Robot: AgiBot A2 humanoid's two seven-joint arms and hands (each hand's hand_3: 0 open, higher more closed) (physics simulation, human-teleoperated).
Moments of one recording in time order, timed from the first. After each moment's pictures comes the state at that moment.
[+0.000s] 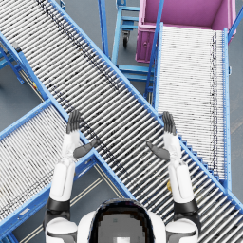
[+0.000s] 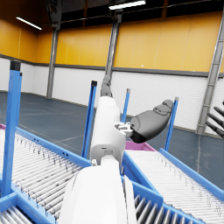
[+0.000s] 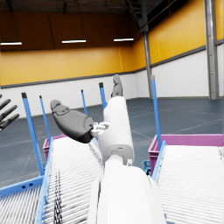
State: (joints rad) left arm 0.37 1.28 0.12 -1.84 1.04 0.00 0.00; right arm 0.33 -1.26 0.12 1.86 1.04 0.00 0.00
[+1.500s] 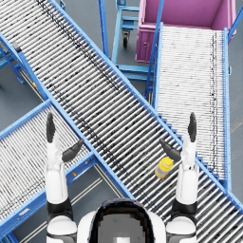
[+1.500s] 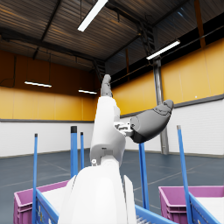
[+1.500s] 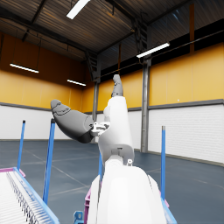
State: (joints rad) left arm 0.41 1.34 -0.09 -2.00 1.38 0.00 0.00; right arm 0.39 -1.33 -0.09 1.99 1.38 0.00 0.00
